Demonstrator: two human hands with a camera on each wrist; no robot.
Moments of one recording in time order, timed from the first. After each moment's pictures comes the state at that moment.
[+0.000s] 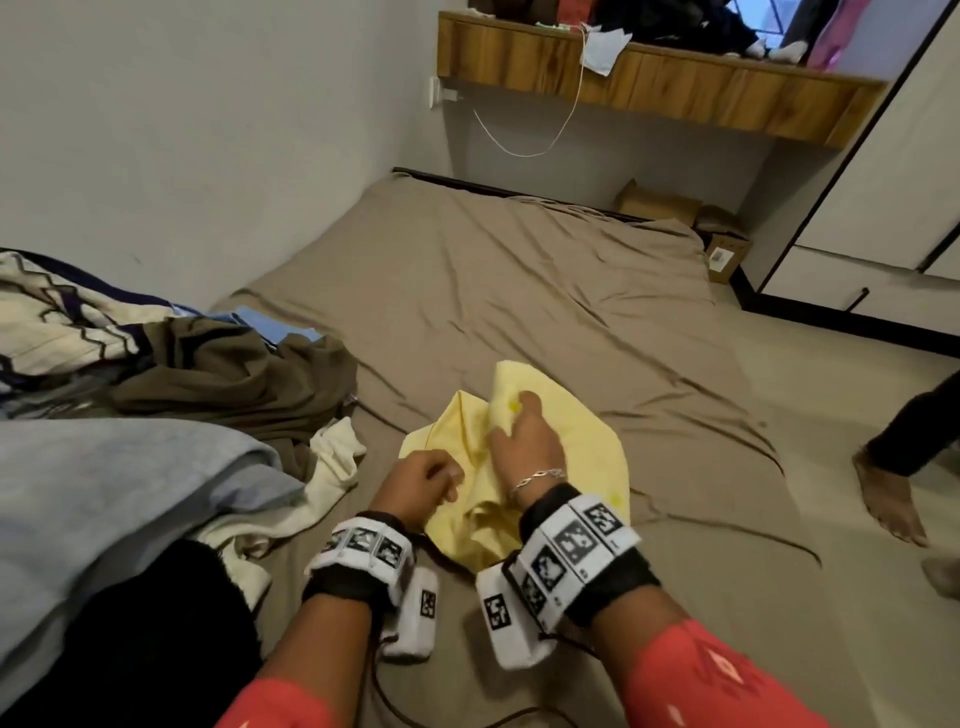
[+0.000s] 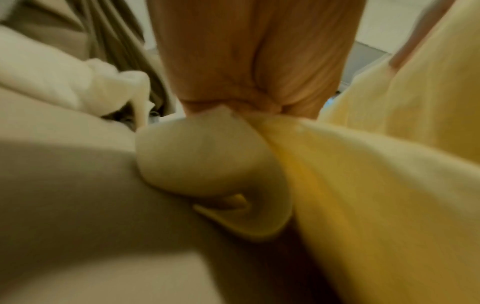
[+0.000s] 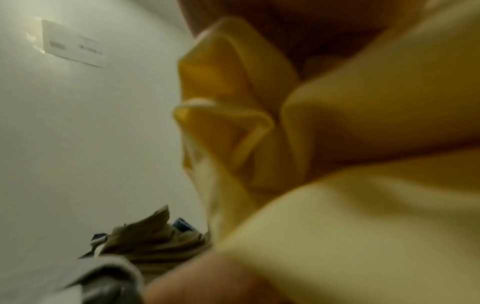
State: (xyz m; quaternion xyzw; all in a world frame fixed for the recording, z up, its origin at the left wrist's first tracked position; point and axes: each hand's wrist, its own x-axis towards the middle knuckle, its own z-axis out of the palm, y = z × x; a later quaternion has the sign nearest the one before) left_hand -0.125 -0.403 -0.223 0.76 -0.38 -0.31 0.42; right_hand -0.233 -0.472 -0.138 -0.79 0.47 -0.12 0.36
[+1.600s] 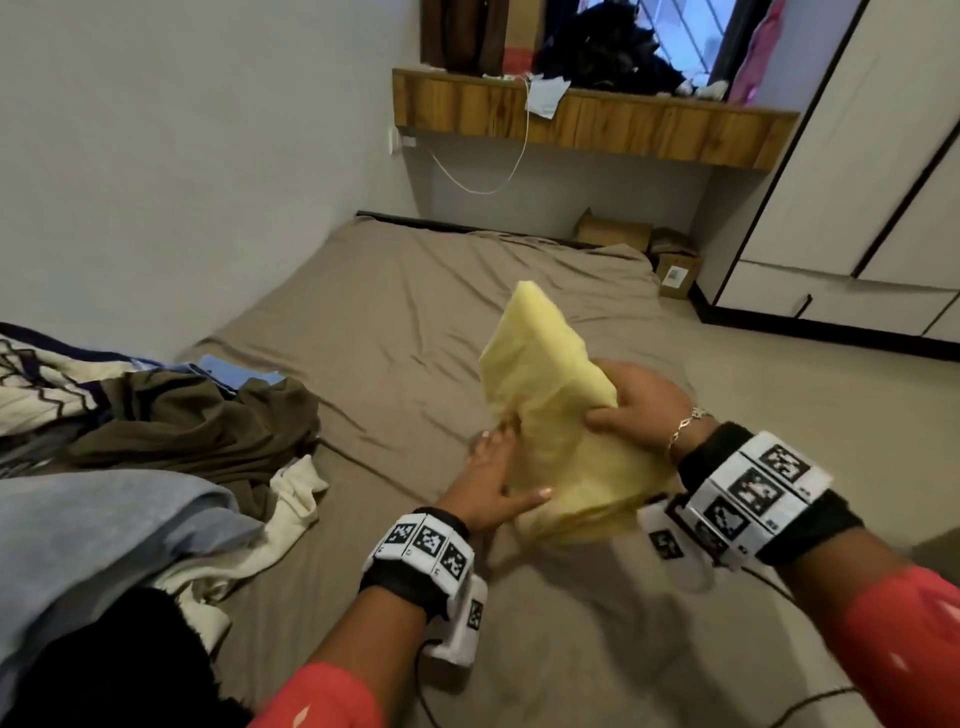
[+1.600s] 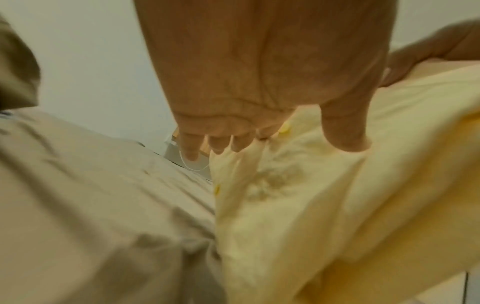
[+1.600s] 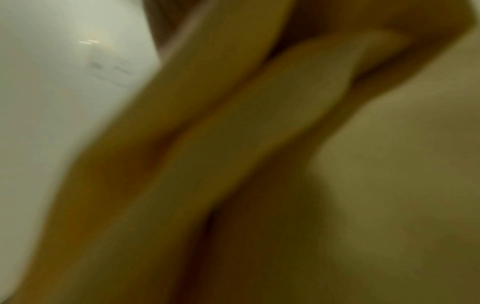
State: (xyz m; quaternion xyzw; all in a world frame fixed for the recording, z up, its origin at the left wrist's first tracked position) left_hand -0.203 -0.463 -0.170 0.71 -0.59 -0.28 0.28; right_hand -0.350 -0.550 -0.034 -0.91 0.35 -0.11 0.18
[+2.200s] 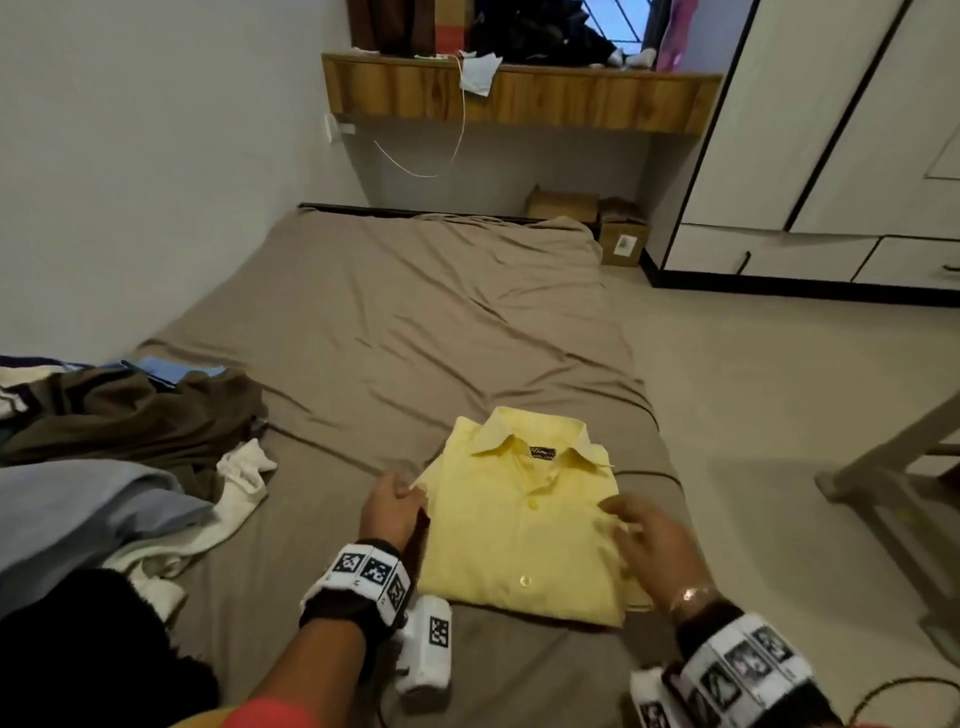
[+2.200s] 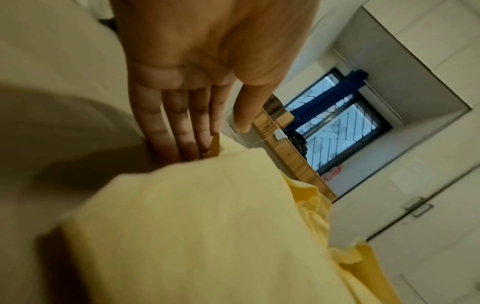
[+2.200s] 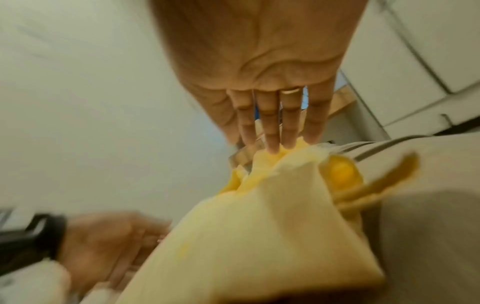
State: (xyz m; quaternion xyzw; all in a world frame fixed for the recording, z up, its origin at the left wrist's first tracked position) left_hand -0.230 -0.423 -0.235 0.78 -0.23 -0.31 0.49; right_hand -0.500 -0.493 -0.174 -0.79 0.49 -0.19 0.31
